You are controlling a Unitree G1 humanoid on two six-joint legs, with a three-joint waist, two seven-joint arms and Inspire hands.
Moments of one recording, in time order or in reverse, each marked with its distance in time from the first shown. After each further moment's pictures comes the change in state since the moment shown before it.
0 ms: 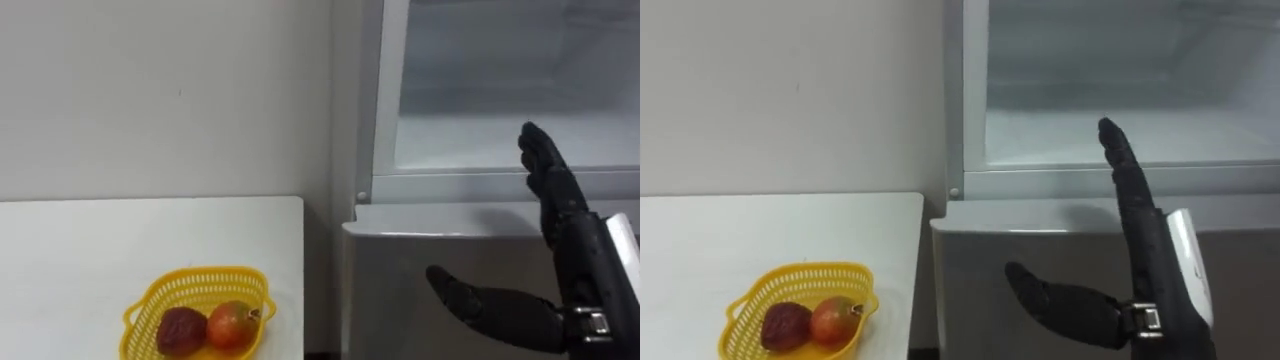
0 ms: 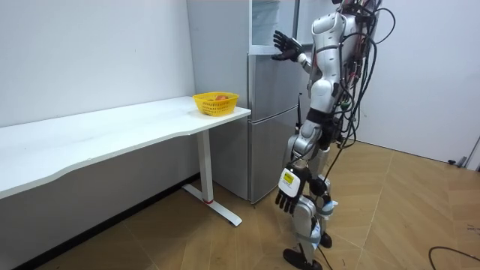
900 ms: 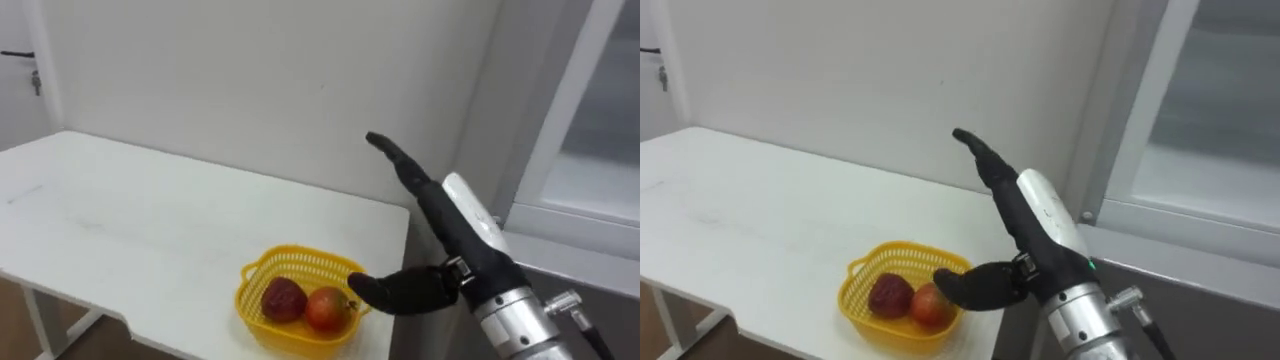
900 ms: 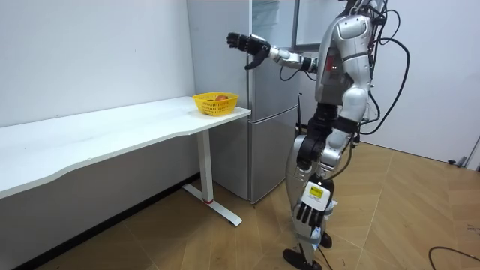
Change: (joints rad) left arm 0.016 0.048 0.041 -0.068 0.078 0.069 -0.044; right arm -0.355 -0.106 0.202 0.095 -0.109 0.132 0.178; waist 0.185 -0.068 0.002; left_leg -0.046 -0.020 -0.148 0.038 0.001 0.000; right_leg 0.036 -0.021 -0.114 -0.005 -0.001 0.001
